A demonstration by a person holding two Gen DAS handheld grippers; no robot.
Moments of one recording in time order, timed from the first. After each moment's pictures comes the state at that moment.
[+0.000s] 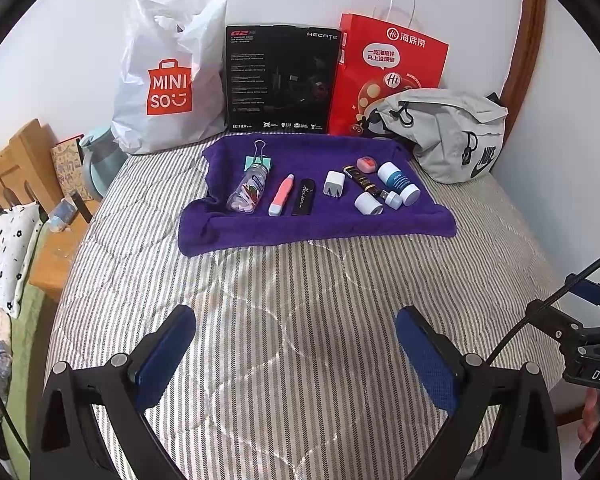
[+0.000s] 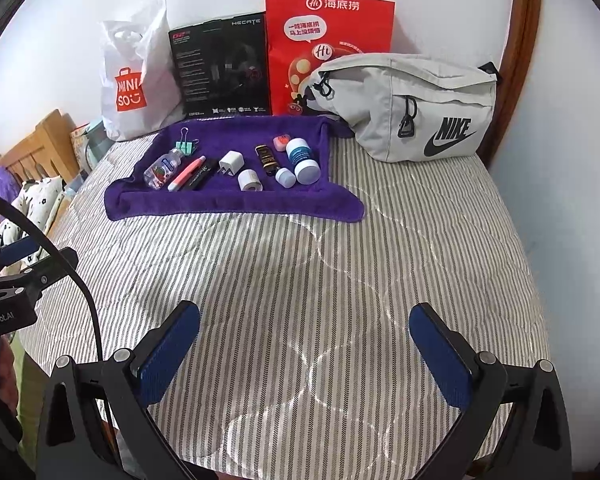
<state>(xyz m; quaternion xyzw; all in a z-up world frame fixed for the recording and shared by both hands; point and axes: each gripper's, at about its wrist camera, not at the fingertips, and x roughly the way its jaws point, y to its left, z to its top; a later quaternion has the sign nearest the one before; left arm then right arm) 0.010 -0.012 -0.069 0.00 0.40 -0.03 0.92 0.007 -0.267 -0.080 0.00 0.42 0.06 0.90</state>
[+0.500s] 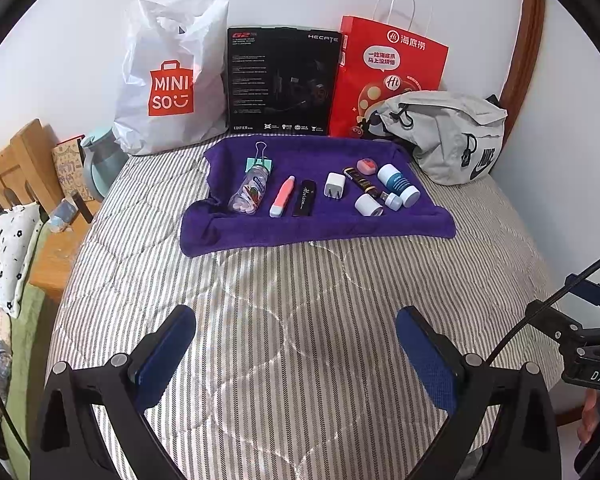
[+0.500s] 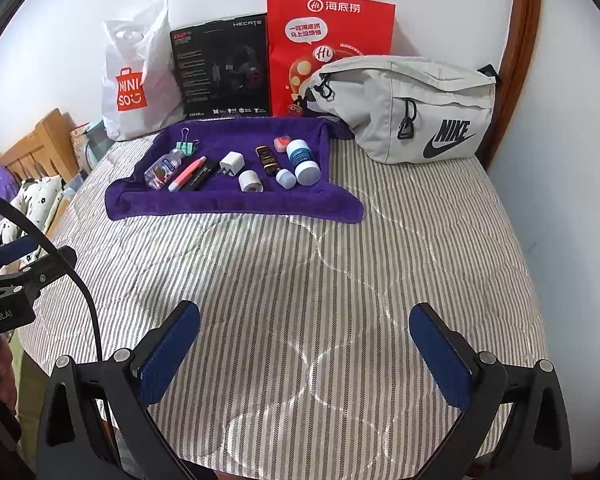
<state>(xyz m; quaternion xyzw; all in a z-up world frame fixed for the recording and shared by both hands) 0.008 -0.009 -0.065 0.00 0.40 -0.03 0.92 0.004 -0.266 -0.080 0.00 0.42 0.05 0.91</state>
